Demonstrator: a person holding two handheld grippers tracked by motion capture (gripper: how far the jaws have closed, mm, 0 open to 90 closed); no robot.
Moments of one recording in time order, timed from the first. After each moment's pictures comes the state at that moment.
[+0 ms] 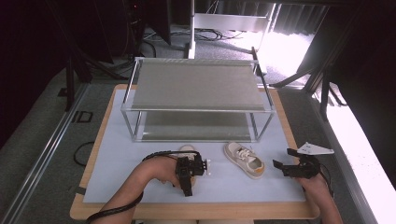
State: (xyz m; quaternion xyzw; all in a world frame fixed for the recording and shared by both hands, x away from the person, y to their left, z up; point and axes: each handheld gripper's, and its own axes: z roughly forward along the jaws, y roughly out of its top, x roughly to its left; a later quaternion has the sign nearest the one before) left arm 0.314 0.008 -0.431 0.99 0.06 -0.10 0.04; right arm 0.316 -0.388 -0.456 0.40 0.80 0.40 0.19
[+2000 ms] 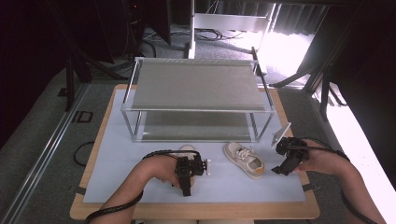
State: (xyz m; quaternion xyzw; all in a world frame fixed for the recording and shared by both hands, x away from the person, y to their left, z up) left arm 0.315 0.008 -0.431 0.99 0.05 -0.10 0.02; right arm 0.341 -0.310 -0.370 0.20 0.97 0.09 0.06
